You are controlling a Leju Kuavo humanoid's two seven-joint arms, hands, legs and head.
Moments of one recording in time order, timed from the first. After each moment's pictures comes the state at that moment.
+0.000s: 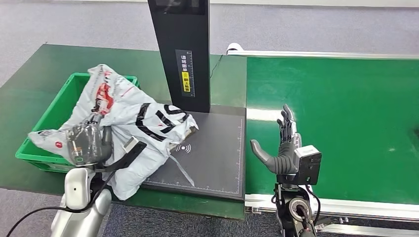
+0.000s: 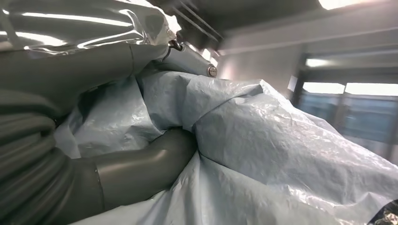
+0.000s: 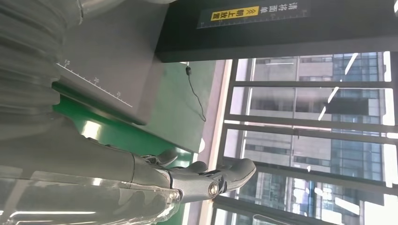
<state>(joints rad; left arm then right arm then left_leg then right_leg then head) -0.19 0.01 -0.08 -1.40 -1.48 0.59 0.13 -0.16 0.13 0.14 -1.32 0.11 -0.03 -0.40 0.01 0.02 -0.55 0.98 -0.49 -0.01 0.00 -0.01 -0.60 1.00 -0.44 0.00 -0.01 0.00</state>
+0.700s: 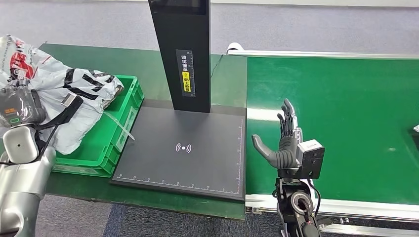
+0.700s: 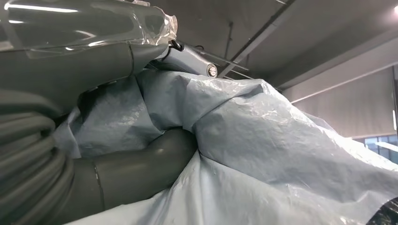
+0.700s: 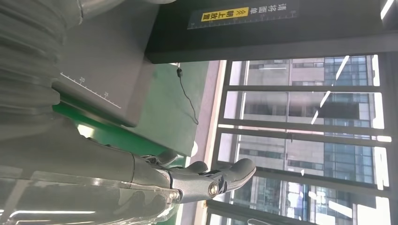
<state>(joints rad) -0.59 0.33 0.10 -0.86 -1.55 0.69 0.20 -0.20 0.09 0.17 -1.28 0.05 -0.05 -0.41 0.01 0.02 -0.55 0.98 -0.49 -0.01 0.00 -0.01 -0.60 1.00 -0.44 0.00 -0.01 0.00</state>
